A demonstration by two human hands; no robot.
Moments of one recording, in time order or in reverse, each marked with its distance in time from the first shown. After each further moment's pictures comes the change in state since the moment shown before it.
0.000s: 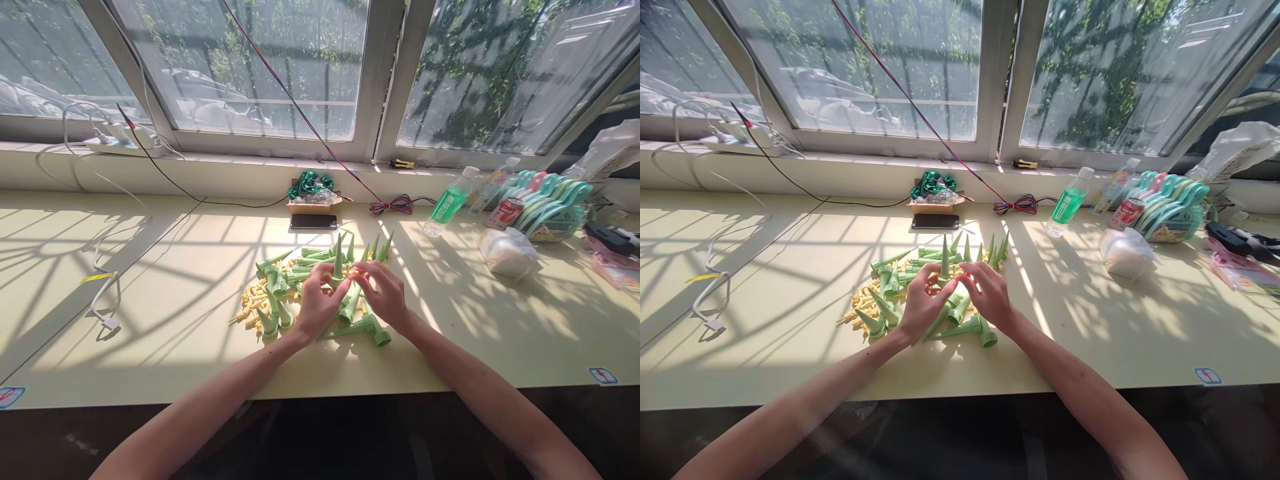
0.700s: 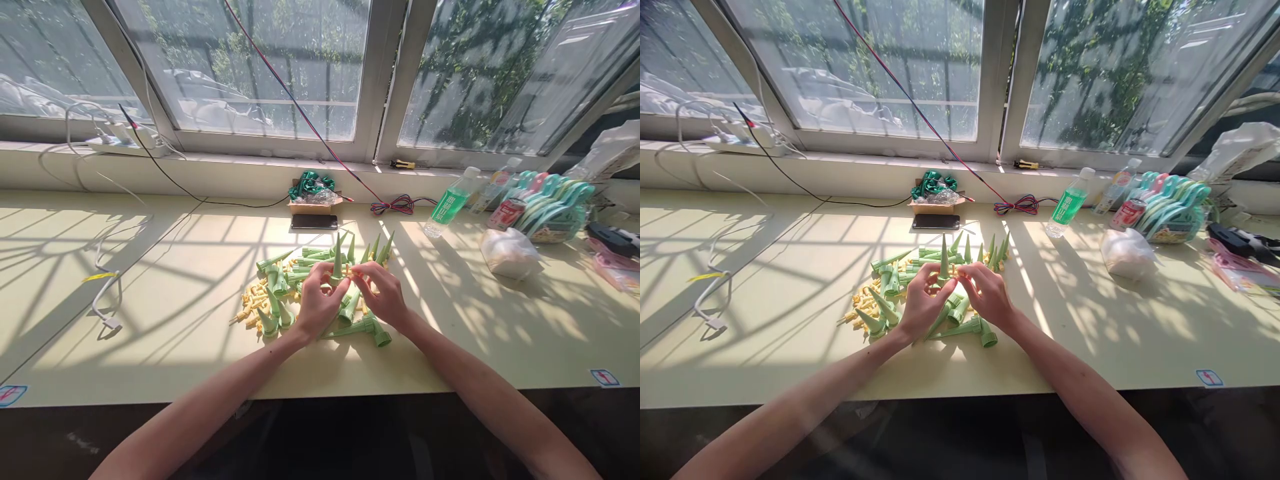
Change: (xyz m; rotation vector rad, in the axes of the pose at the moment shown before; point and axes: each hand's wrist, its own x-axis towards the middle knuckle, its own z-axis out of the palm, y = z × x) left_hand 0.000 -0.004 0.000 0.008 0.006 0.016; right_hand 0.000 0.001 0.000 0.065 -0.088 0.017
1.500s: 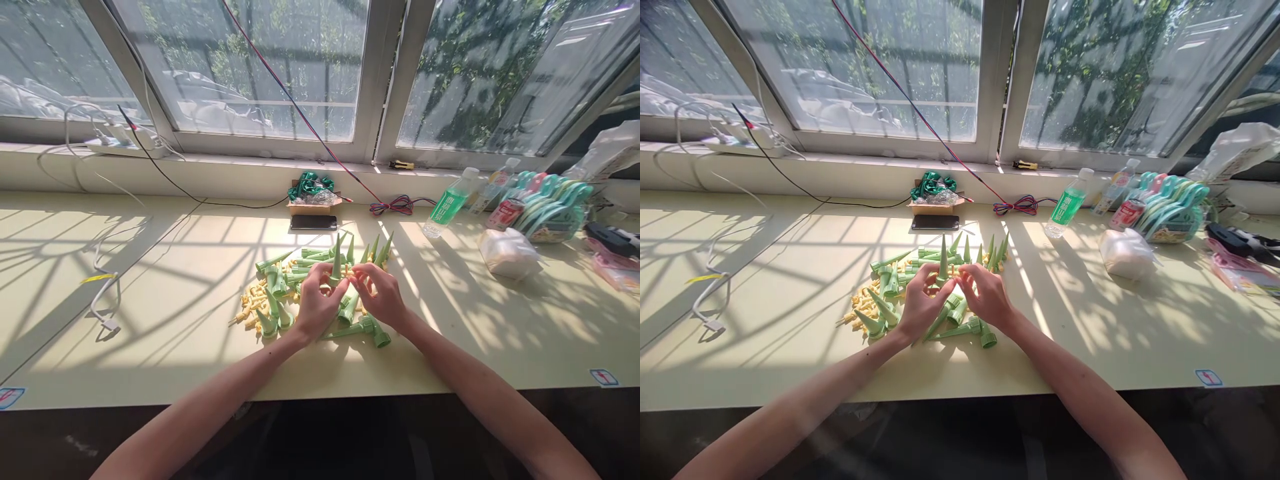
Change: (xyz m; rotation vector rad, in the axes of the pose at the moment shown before) left_hand 0.001 0.002 0.000 0.003 0.009 0.005; right_hand -0.003 0.001 0.001 -0.004 -0.073 0.099
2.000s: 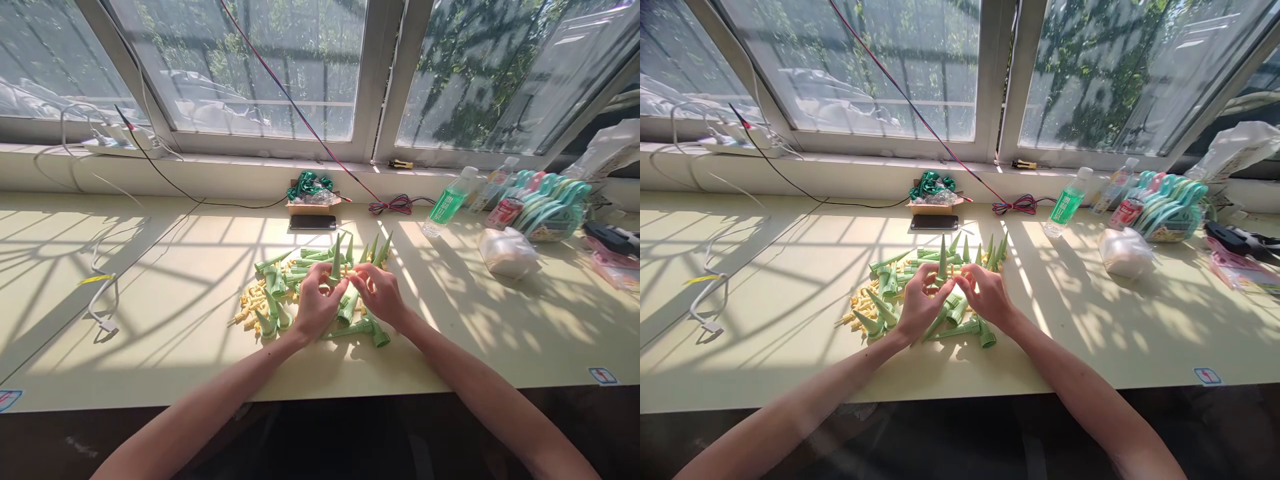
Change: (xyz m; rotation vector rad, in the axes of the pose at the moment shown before) left_hand 0.000 -0.001 -0.001 -0.013 -0.017 0.008; right_hand 0.000 0.004 0.001 -0.034 0.001 0.023
